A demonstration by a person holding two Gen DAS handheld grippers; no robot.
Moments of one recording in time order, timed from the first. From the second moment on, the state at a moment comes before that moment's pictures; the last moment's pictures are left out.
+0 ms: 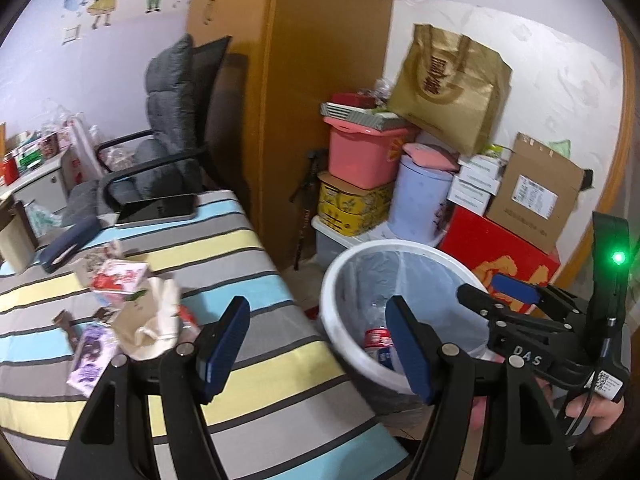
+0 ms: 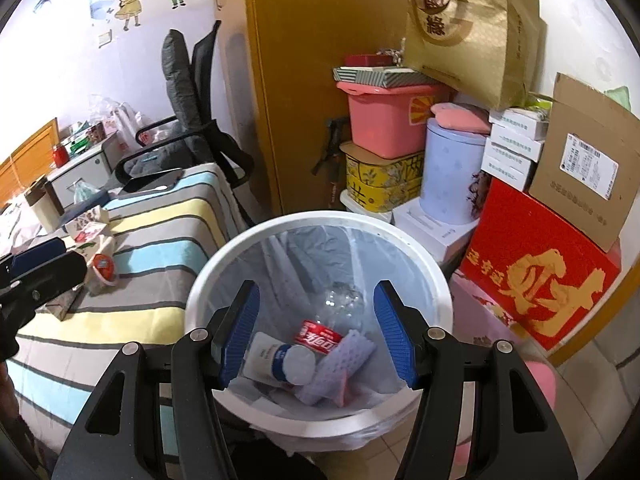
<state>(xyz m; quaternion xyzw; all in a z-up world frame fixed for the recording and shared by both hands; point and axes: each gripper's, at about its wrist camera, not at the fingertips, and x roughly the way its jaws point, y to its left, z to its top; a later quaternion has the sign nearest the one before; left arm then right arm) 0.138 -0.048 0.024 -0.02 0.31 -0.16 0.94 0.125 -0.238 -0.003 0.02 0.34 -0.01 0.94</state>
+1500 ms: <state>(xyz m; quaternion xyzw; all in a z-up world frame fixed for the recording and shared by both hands) 0.137 0.114 -0.041 -0.04 0.38 -0.01 0.92 0.167 -0.096 -0.019 -0.03 0.36 0.15 0.92</state>
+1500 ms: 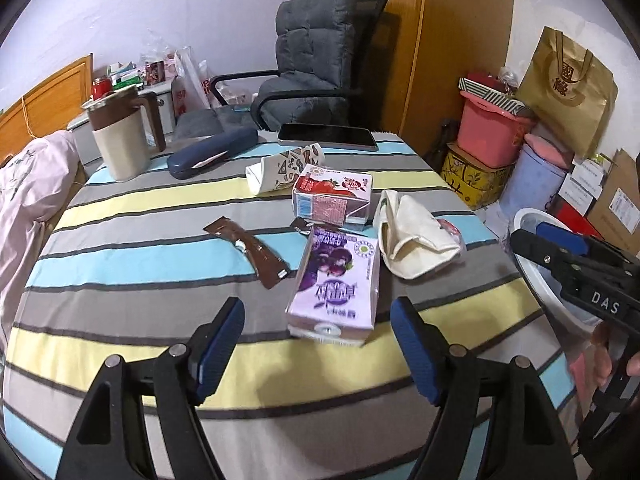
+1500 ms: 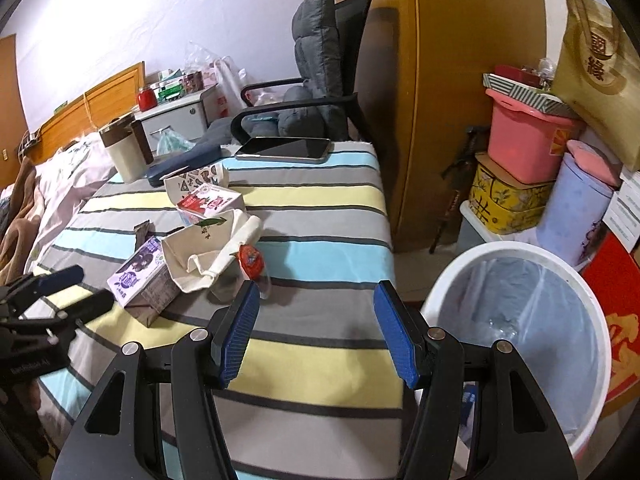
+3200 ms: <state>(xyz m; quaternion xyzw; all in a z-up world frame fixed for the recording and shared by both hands) 0.149 0.147 -0.045 -0.06 0.38 -0.01 0.92 0.210 -0.019 -0.036 -0.05 0.41 0.23 0.88</state>
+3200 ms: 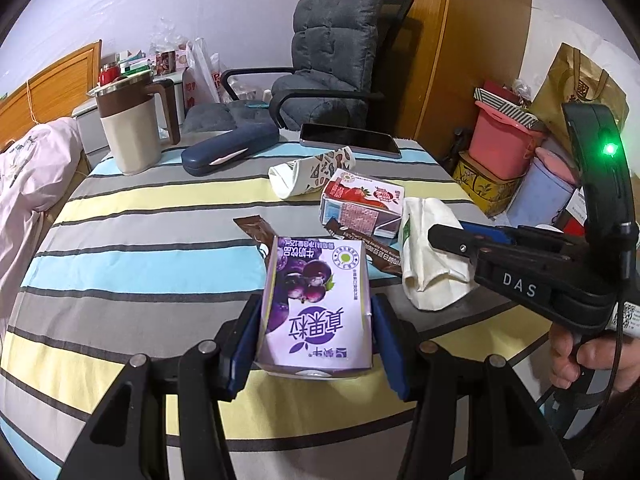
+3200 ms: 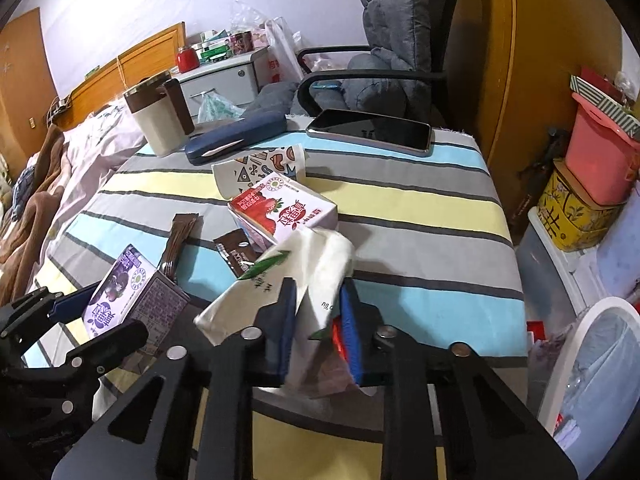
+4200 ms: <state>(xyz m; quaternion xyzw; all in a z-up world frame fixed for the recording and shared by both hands) 0.120 0.107 0.001 -0.03 0.34 -0.02 0.94 0.169 -0.070 0.004 0.00 0.34 0.21 0.92</state>
